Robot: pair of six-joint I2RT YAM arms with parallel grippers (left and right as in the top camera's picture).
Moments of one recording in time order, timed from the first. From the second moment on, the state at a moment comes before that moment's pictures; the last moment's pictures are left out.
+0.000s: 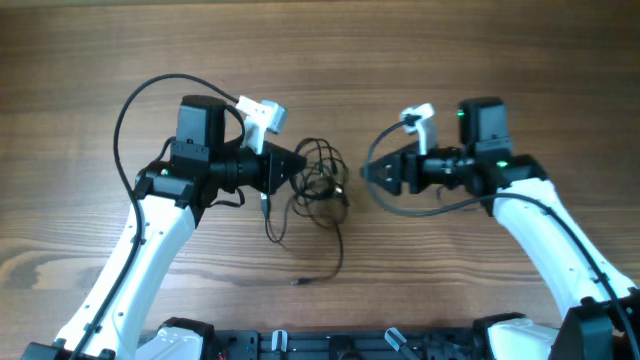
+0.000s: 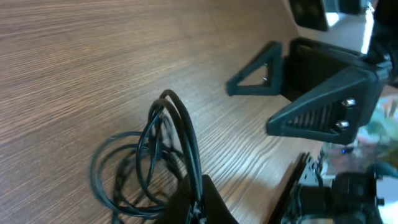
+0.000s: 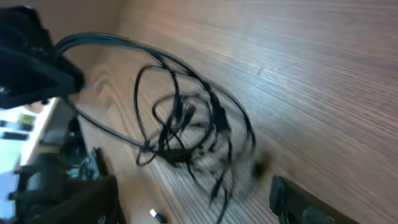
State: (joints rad) left arm -0.22 1.31 0.96 -0.55 0.76 -0.06; right arm 0.20 1.42 0.87 -0.39 -0.86 0.06
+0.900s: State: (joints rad) left arm -0.22 1.31 0.96 -0.65 0.01 -0.74; right arm 0.63 1.59 0.87 -0.12 -0.59 0.51
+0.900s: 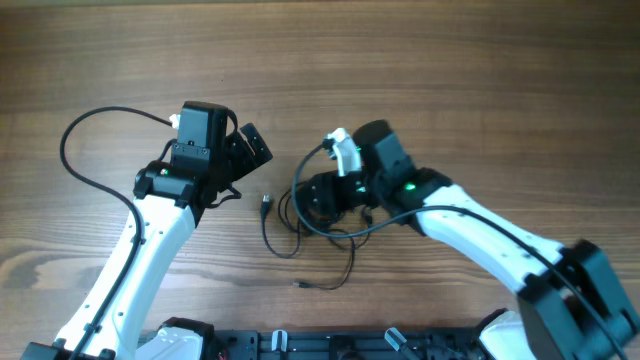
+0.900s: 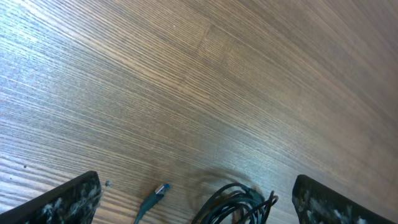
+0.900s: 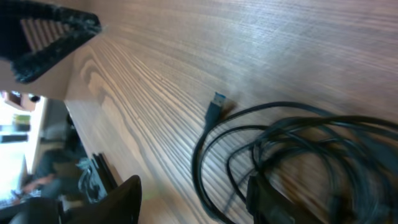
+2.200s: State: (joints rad) left arm -0.22 1.31 0.96 -0.71 -0.03 -0.76; right arm 0.74 1.75 0.88 -0.06 -0.42 0.47
